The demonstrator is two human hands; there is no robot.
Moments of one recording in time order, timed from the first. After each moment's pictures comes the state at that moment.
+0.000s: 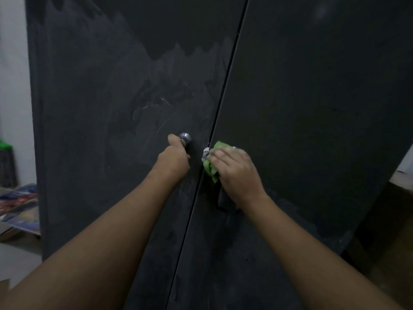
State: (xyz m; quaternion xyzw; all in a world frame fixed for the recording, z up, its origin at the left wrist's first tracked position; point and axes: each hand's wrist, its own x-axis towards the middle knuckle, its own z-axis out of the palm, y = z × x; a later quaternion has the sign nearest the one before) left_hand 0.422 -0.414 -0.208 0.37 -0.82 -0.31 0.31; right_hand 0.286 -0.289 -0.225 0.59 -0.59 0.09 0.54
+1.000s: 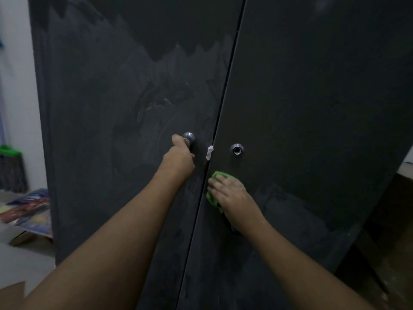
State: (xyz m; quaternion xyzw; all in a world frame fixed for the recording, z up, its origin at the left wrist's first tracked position) left_hand 0.428 -0.410 -0.211 0.35 -0.82 -0.31 0.32; right_hand 0.276 -0.283 -0.301 0.64 -0.66 0.02 0.39
